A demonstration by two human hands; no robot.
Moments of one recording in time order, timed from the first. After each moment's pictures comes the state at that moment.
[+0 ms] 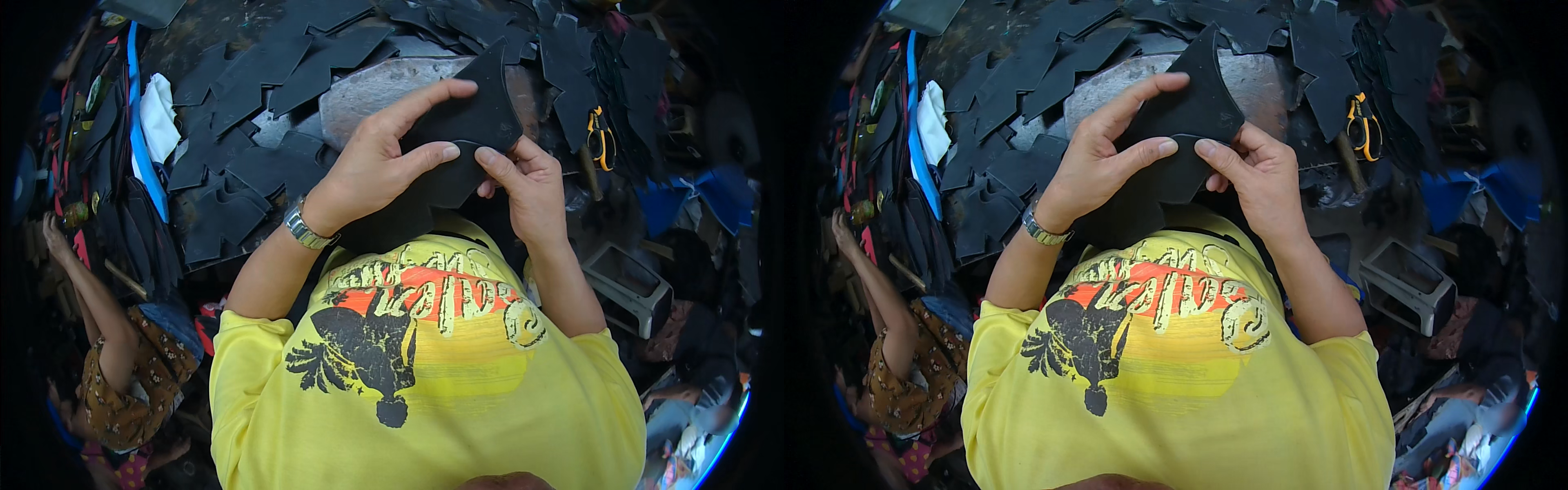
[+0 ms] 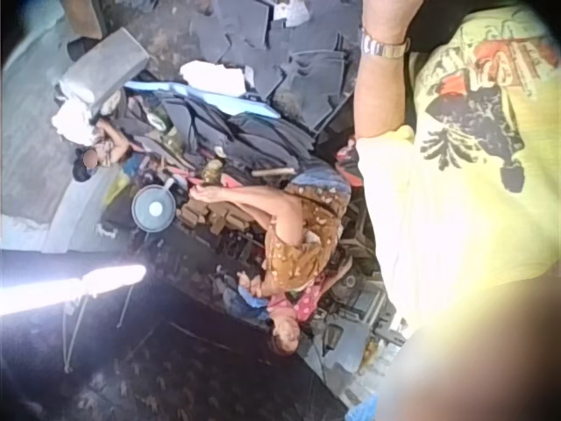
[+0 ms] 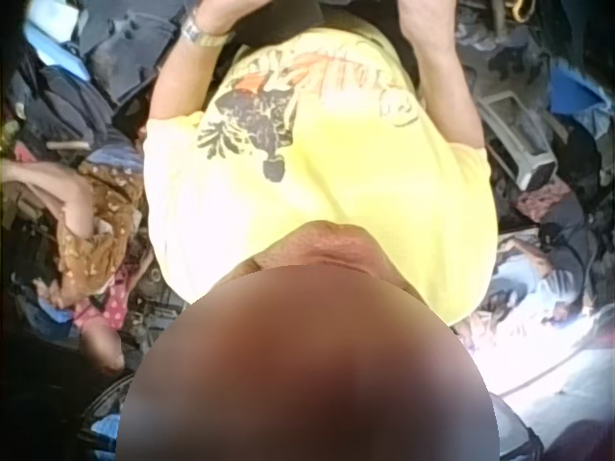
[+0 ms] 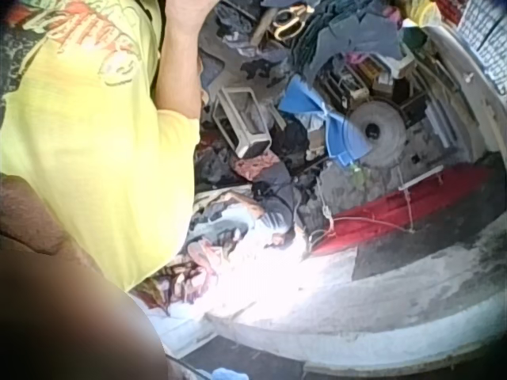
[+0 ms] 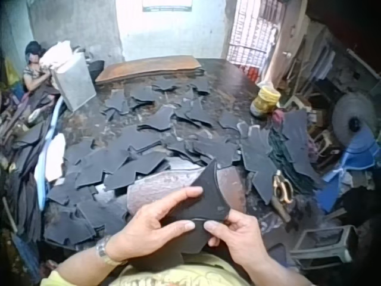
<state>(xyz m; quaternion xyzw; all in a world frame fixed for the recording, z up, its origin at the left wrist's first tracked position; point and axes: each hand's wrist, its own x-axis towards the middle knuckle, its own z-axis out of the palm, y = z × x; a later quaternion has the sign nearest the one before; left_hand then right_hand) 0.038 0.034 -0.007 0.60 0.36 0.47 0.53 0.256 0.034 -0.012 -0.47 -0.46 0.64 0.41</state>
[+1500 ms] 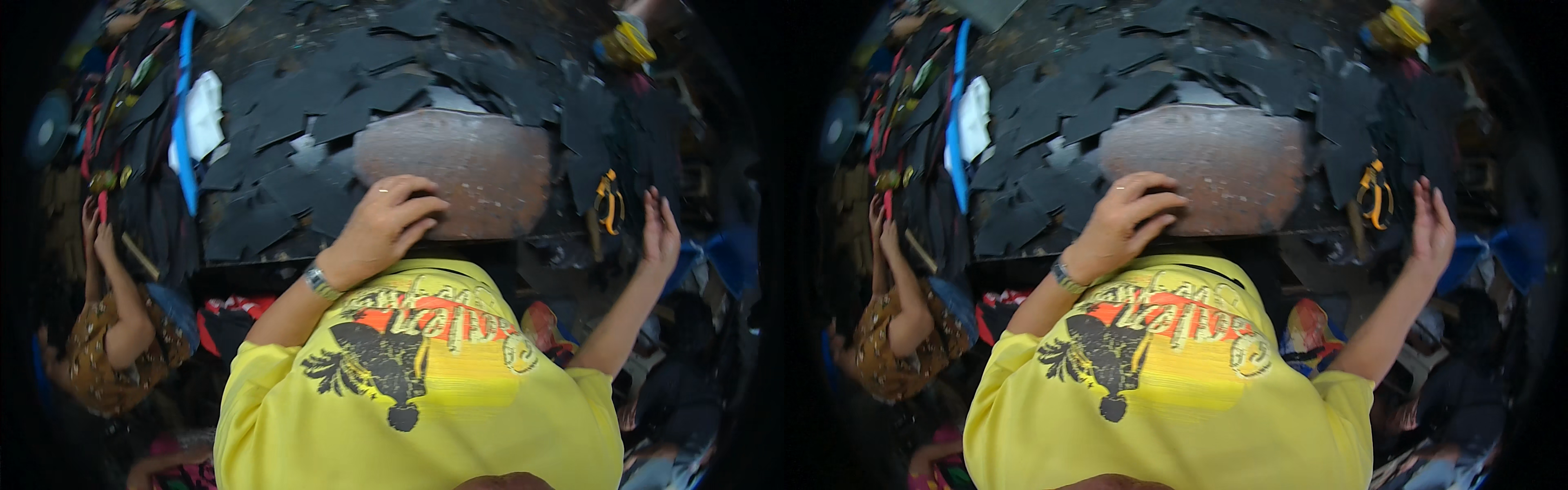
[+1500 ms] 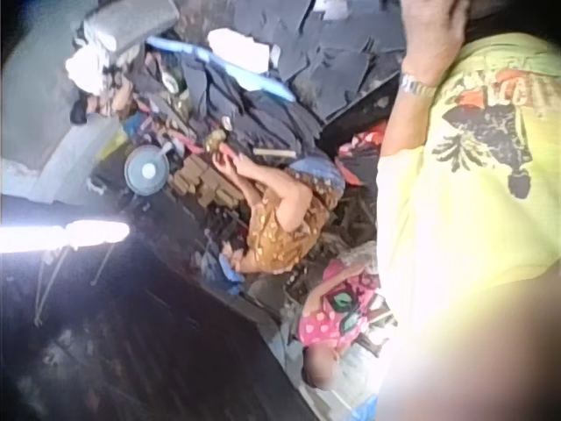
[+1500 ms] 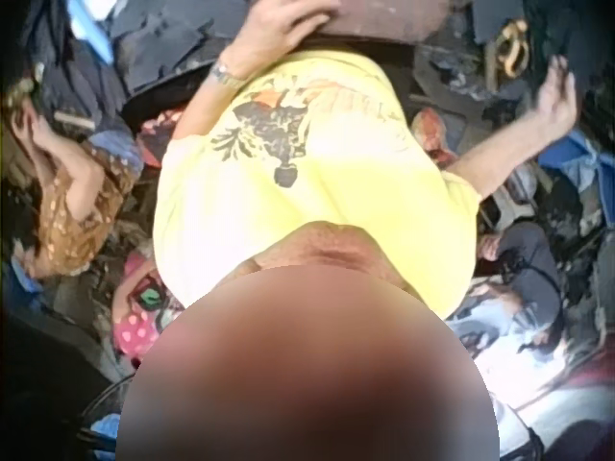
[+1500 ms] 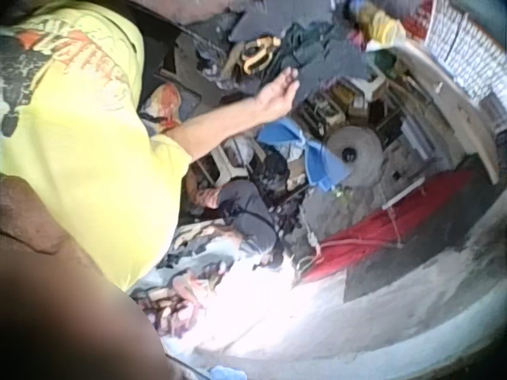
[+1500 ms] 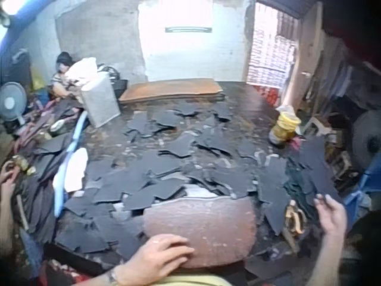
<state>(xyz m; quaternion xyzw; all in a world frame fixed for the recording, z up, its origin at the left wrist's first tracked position) 0.022 -0.009 -0.036 0.77 0.50 0.34 0.22 0.574 0.165 -0.049 -0.42 -0.18 0.59 0.66</state>
